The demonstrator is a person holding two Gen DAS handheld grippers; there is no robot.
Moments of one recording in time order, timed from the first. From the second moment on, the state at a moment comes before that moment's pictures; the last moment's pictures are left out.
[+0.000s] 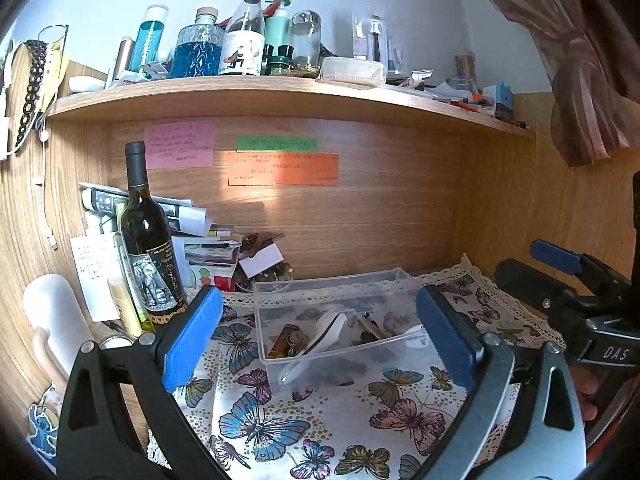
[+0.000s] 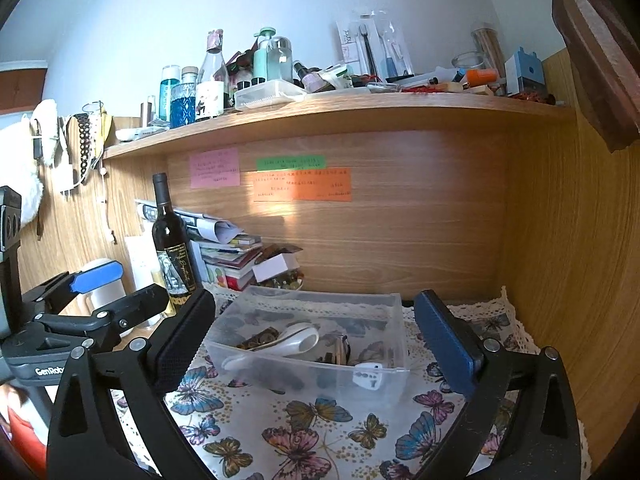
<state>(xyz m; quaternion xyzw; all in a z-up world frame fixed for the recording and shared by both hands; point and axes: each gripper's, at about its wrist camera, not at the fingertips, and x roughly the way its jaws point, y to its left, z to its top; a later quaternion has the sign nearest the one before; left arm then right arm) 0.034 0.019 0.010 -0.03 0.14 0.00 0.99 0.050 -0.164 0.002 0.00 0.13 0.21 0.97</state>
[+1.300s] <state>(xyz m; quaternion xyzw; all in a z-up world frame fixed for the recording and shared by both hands) 0.034 0.019 0.007 -0.03 0.15 -0.01 0.99 0.049 -0.163 -0.001 0.01 0.14 0.21 0.97</state>
